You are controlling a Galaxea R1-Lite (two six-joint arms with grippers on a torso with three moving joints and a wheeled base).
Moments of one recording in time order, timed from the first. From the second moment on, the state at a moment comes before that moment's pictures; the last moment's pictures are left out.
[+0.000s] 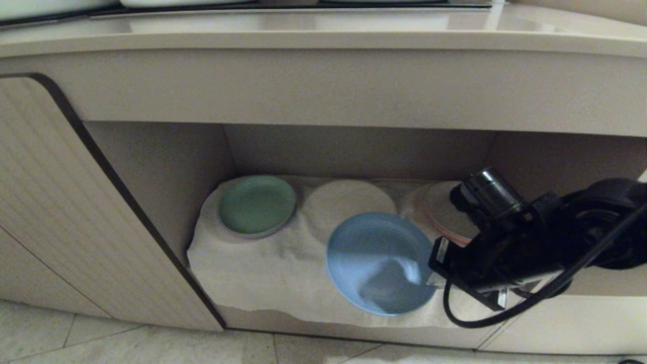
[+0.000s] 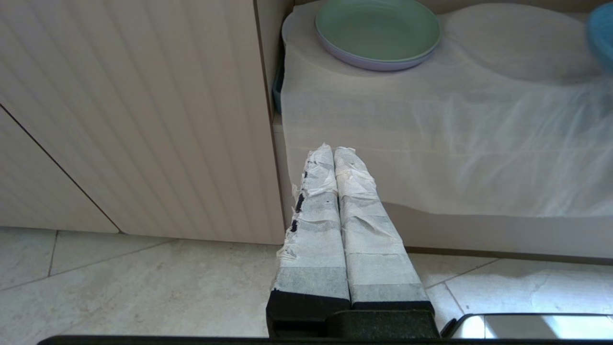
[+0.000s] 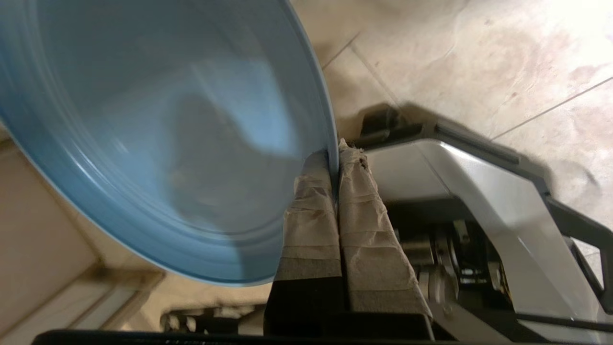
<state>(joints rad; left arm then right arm) 0.00 0.00 -0.01 0.02 -0.02 -0.01 0.57 1.76 -1.08 0.33 0.01 1.03</state>
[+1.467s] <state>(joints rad) 0.00 0.00 -0.01 0.02 -0.02 -0.01 0.60 2.08 -1.49 0.45 -0.15 1.15</state>
